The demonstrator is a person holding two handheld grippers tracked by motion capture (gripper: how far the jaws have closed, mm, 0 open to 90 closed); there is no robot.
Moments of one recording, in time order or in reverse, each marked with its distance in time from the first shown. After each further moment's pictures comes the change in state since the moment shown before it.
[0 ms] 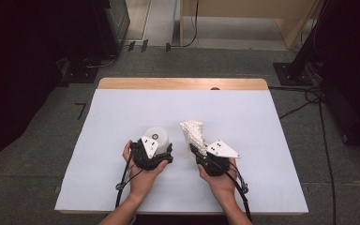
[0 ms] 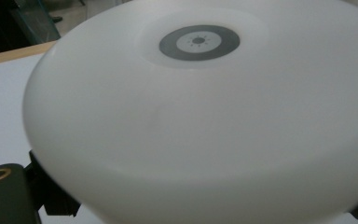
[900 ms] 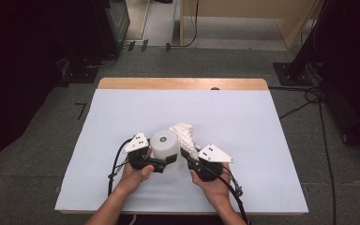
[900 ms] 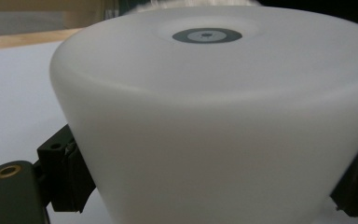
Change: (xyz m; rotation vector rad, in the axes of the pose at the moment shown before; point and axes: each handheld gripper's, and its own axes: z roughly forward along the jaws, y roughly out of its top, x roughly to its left) left arm 0.026 0.013 -0.011 -0.058 -0.718 -0.014; right arm 0.025 0.008 -0.005 -0.035 0.077 -0.036
